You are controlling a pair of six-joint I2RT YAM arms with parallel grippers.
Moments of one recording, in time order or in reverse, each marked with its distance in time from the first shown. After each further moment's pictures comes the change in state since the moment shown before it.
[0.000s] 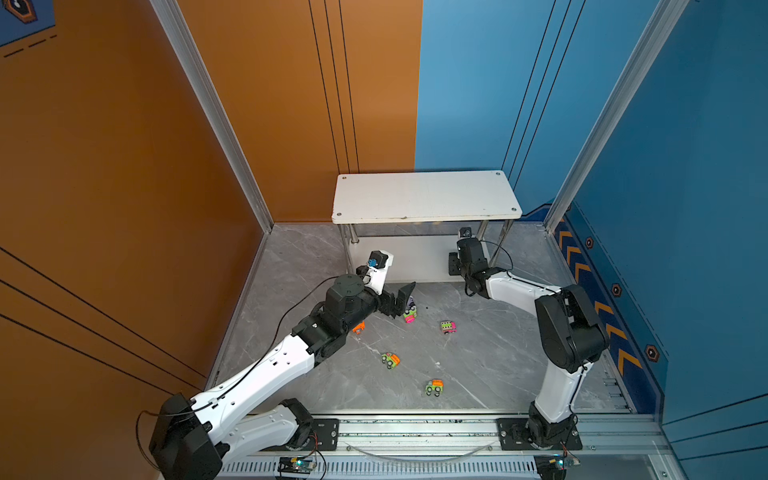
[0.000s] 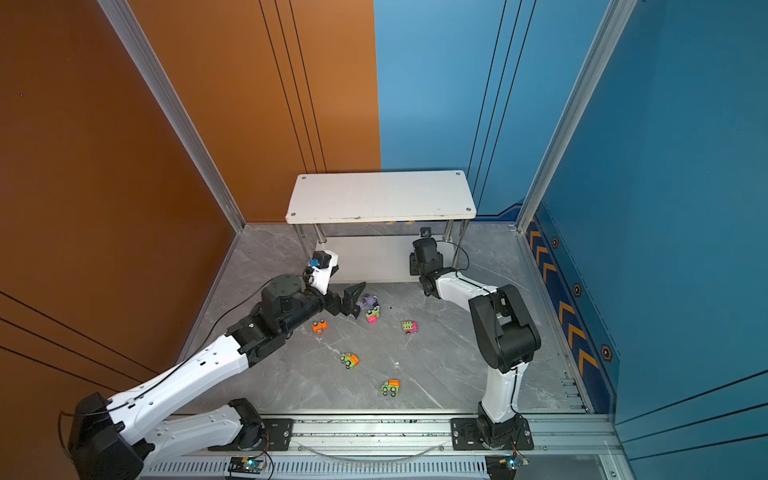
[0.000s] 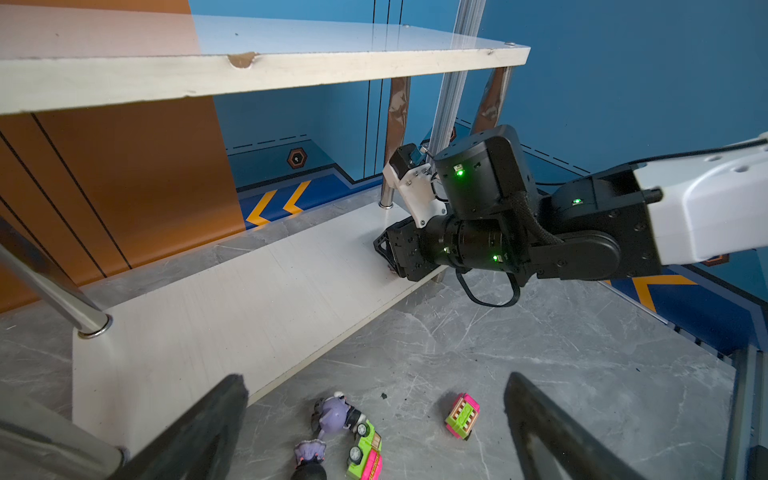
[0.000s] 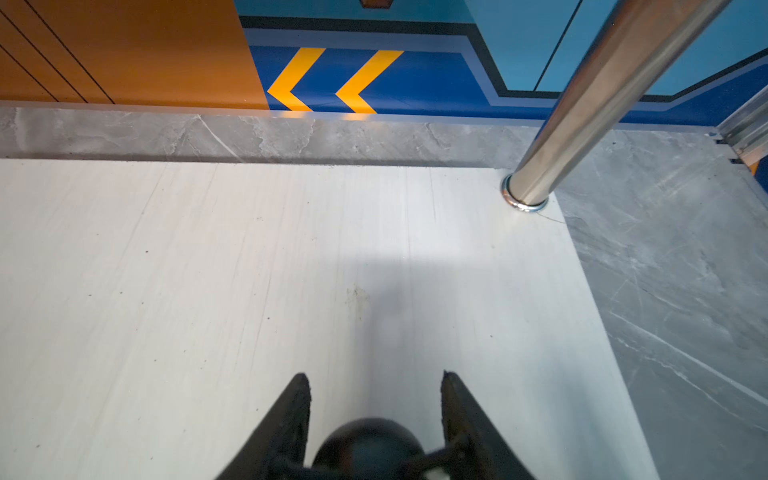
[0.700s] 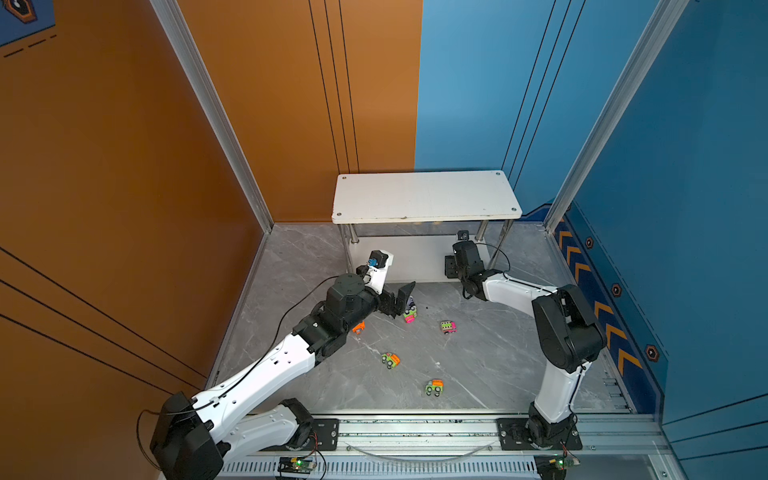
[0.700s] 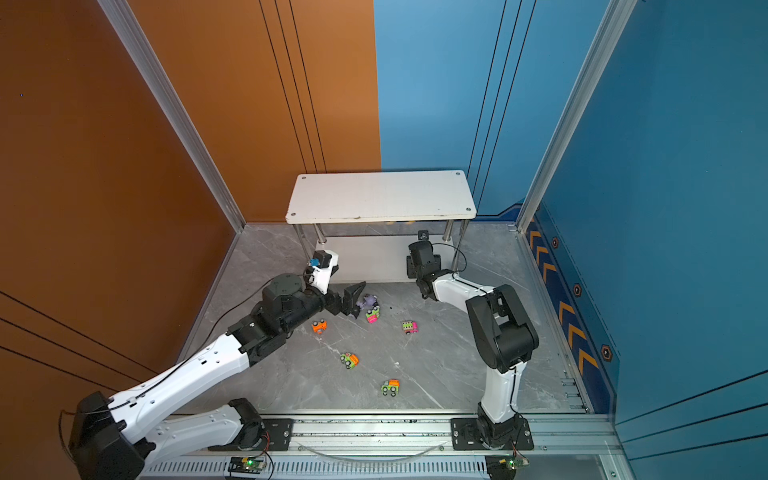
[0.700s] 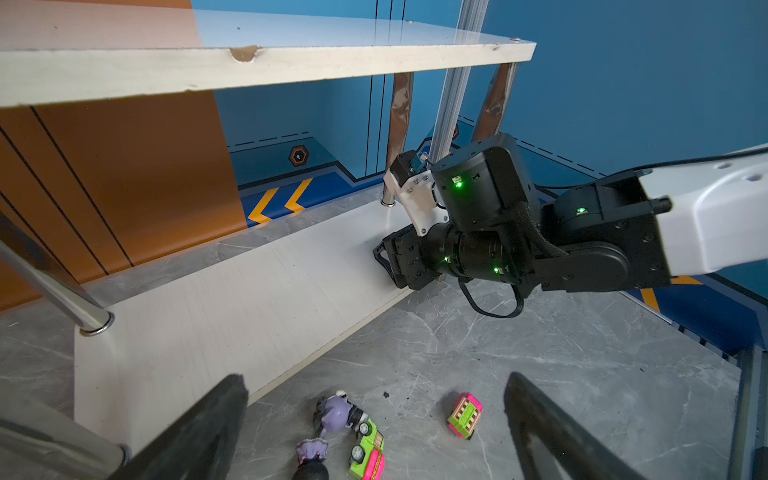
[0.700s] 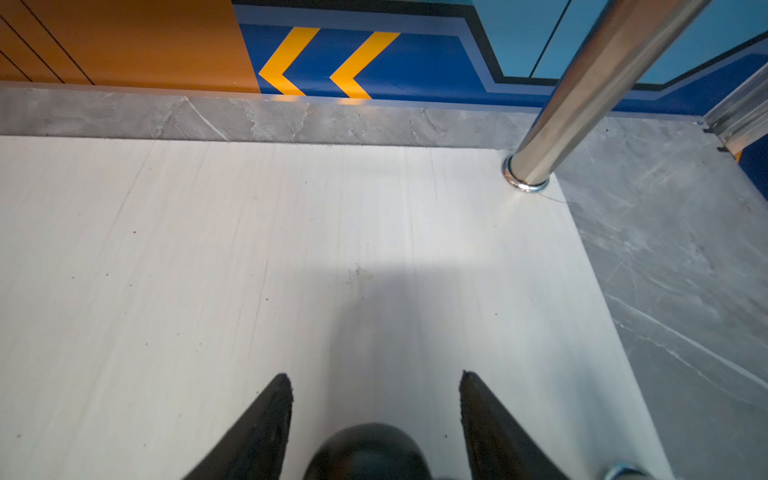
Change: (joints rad) left arm 0.005 0.005 0.000 -0.001 0.000 0.000; right arm 0.022 0.006 -0.008 -0.019 0.045 0.015
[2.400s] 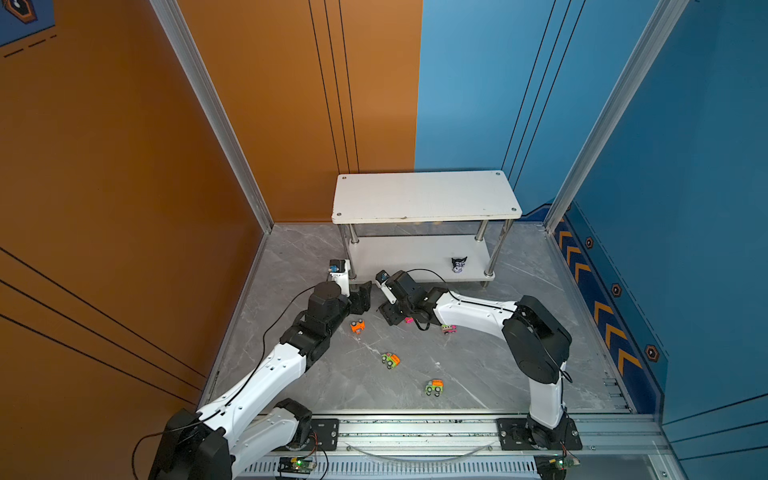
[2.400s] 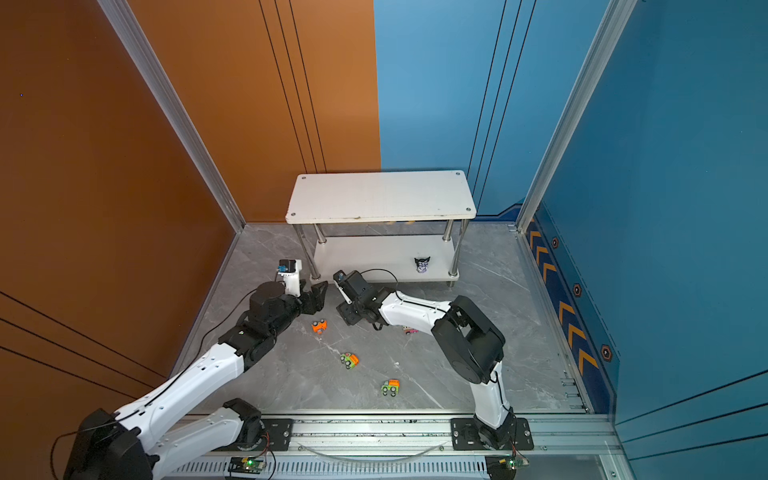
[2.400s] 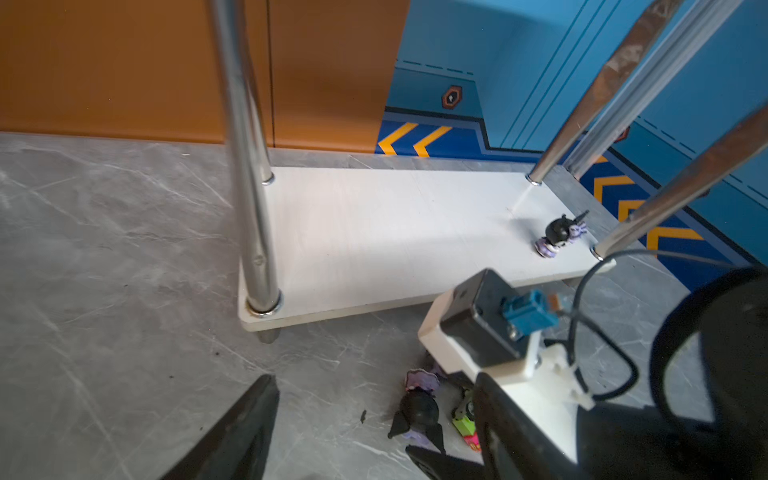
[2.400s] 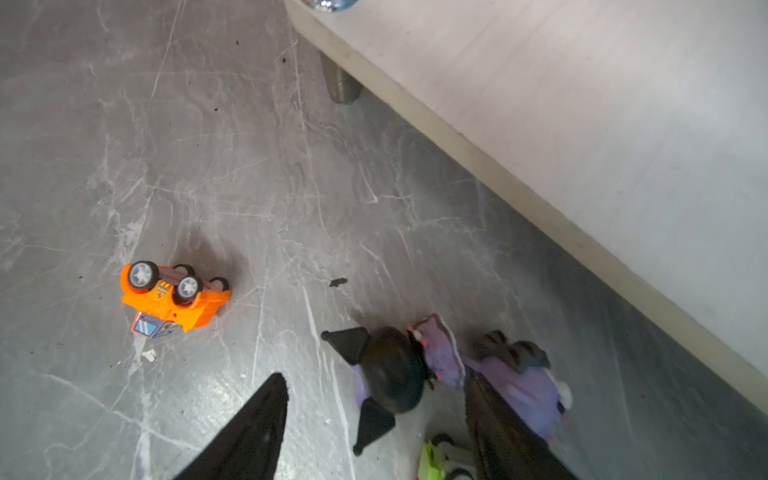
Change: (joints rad) left arm 0.266 -0.093 -0.223 0.015 -0.093 -0.194; right arm 0.464 0.109 0.202 -0.331 -0.269 -0.133
